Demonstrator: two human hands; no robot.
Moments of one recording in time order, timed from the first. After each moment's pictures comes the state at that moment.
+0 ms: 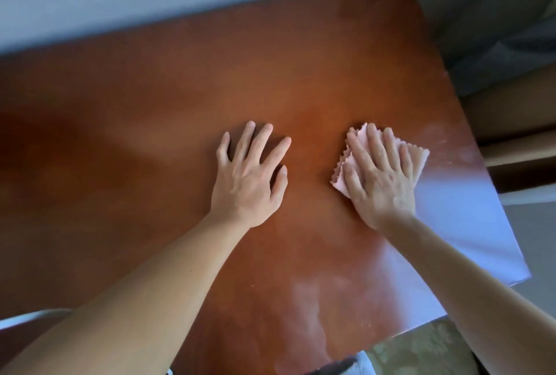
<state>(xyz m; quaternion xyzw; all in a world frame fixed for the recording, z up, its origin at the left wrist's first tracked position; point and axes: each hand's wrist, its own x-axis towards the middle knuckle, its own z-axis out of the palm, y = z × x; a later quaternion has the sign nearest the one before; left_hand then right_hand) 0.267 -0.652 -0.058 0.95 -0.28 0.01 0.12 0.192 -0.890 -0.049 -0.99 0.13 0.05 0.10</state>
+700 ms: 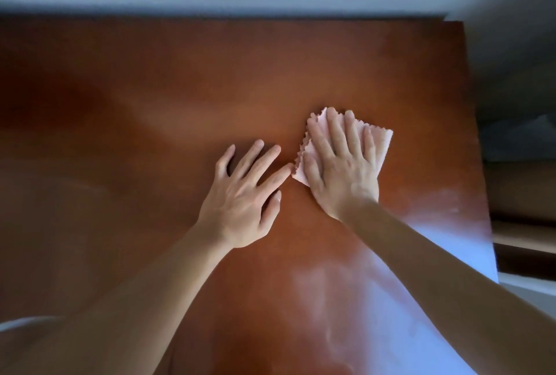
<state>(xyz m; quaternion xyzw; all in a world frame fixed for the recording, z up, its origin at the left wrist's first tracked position) 0.267 -0.653 -0.059 0.96 -0.26 0.01 0.13 0.296 -0.862 -0.044 -0.99 -0.07 0.10 0.05</state>
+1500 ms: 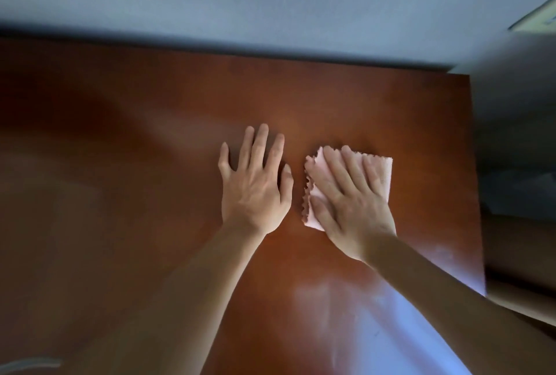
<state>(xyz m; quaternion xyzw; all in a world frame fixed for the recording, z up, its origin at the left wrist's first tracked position) 0.332 -0.713 -0.059 0.99 -0.01 0.00 0.12 0.323 -0.905 -0.041 -0.97 -0.21 0.13 0.03</state>
